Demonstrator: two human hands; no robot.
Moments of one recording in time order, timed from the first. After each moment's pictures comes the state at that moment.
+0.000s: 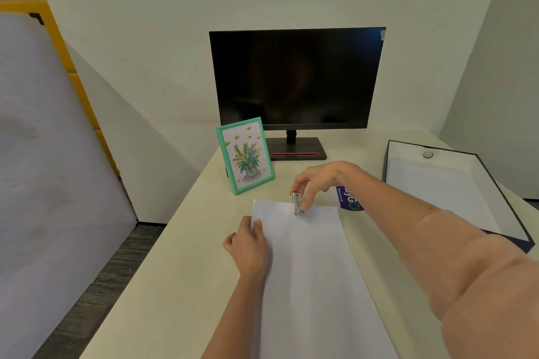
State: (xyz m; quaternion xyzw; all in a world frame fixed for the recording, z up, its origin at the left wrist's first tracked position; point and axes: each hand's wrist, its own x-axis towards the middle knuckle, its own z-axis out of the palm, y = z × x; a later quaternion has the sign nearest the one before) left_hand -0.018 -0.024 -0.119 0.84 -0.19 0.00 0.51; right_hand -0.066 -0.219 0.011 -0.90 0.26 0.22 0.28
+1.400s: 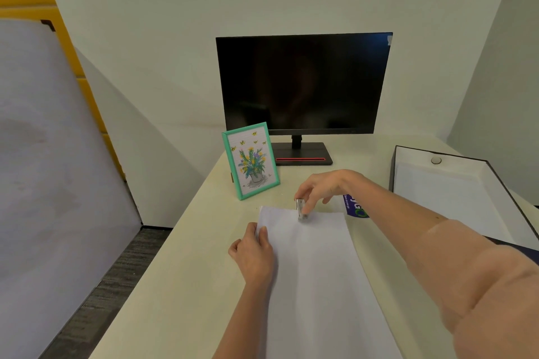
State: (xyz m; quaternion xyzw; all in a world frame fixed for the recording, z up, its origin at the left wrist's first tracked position) left_hand -0.018 -0.024 -0.123 0.83 -0.19 0.00 0.52; right_hand -0.061 -0.218 0.004 -0.89 0.26 0.19 0.31
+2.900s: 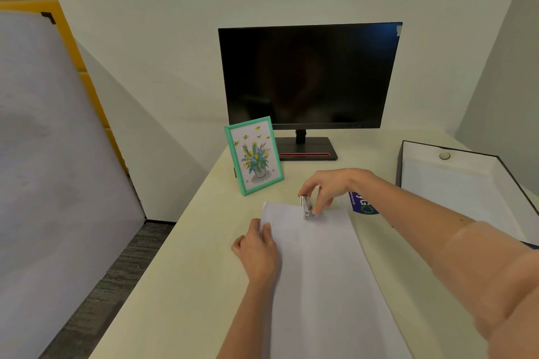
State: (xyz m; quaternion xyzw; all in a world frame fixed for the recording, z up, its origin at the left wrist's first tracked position) left_hand -0.018 -0.024 -0.120 0.83 -0.19 0.00 0.53; right_hand -0.063 -0.222 -0.002 -0.92 0.21 0.18 0.28
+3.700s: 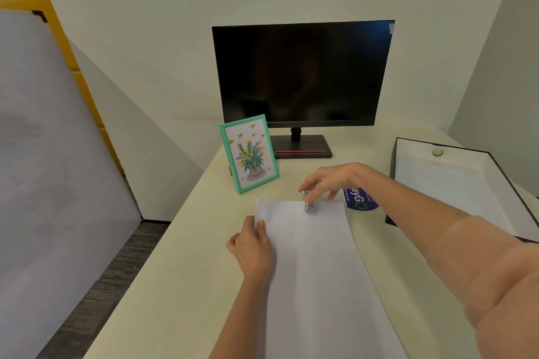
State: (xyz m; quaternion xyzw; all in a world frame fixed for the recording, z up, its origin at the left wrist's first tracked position) left_hand -0.021 -0.020 -0.115 0.82 -0.19 -0.01 0.54; right_hand -0.074 -0.232 0.000 -0.90 0.24 0.18 0.32
